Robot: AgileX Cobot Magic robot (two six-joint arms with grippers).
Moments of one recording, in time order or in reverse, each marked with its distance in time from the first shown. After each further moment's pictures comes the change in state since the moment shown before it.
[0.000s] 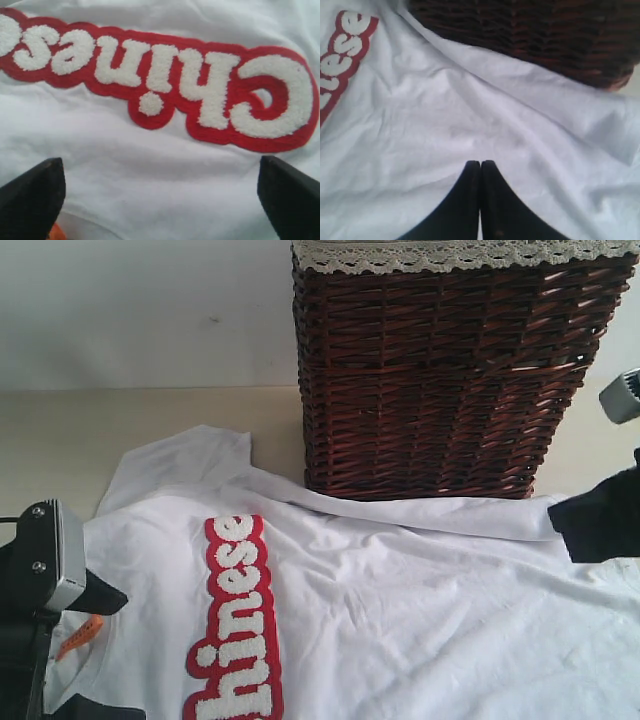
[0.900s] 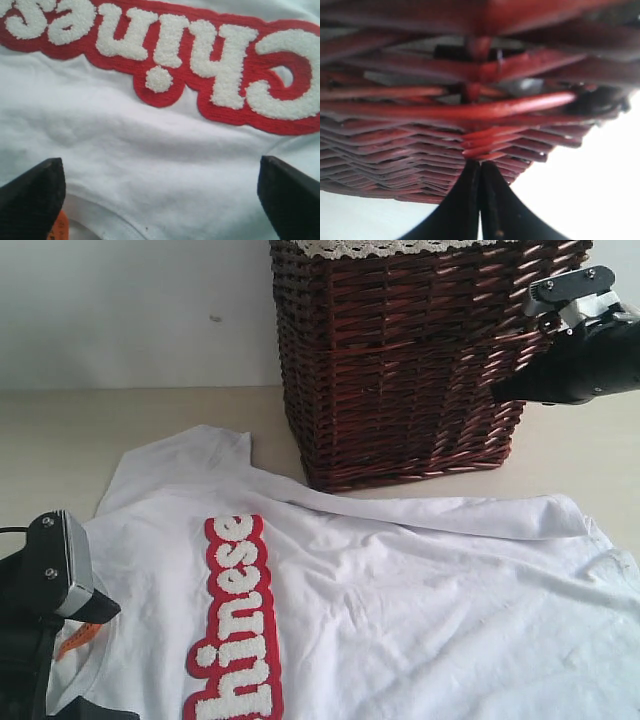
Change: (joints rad) left arm 0.000 0.063 0.000 -0.002 -0.056 0.002; right arm 0.000 0.689 -0.591 0.322 -0.336 -0.326
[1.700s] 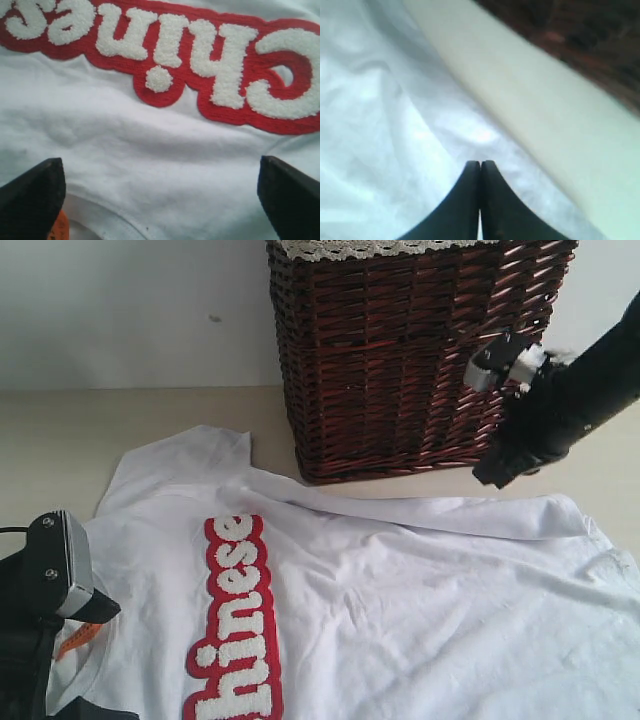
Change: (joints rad) left arm 0.000 0.000 0.000 0.000 -0.004 0.002; right arm 0.043 0.054 -0.079 -0.645 0.553 0.293
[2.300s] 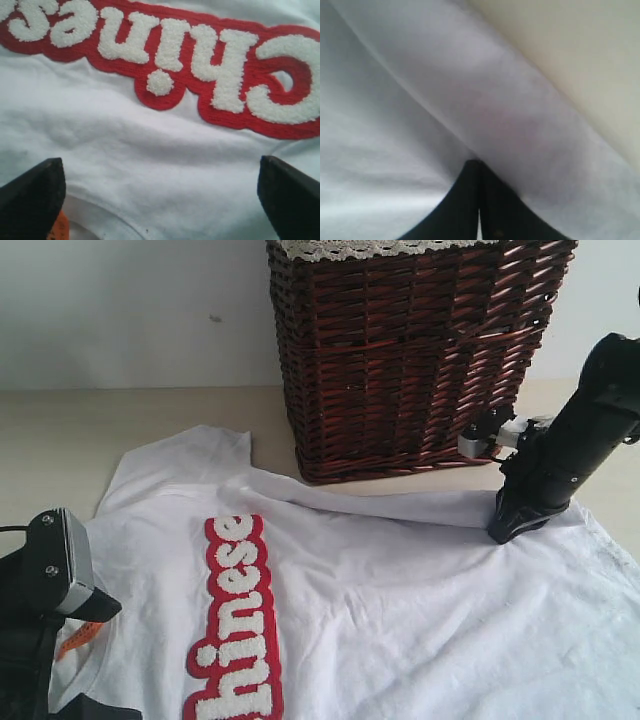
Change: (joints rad) left arm 0.000 0.000 0.000 -0.017 0.002 0.001; right arm 0.006 0.175 -0.011 -0.231 -0.046 0.199
